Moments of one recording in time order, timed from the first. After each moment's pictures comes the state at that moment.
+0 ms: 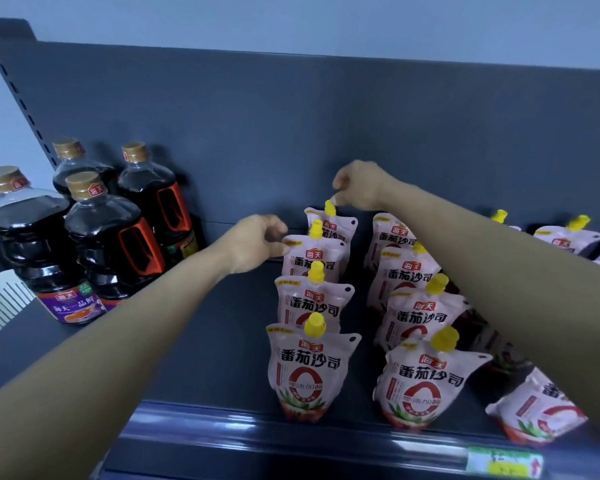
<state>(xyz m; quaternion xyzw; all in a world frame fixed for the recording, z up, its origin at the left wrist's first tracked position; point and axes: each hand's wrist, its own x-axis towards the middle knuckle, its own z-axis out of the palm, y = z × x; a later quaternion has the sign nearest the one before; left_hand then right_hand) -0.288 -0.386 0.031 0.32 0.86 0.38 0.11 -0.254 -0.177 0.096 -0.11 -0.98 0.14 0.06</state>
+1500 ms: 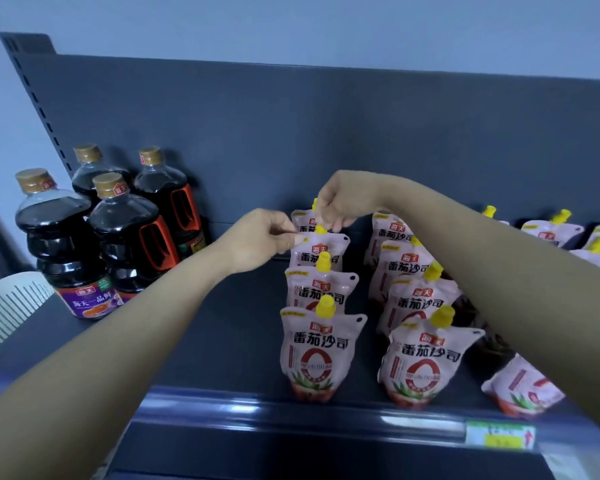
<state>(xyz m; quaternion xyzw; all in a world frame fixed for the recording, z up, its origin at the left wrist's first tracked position) -0.255 -0.409 0.052 0.37 0.81 0.44 0.10 -0.206 -0.237 0.123 -0.06 -0.97 0.23 -0.10</state>
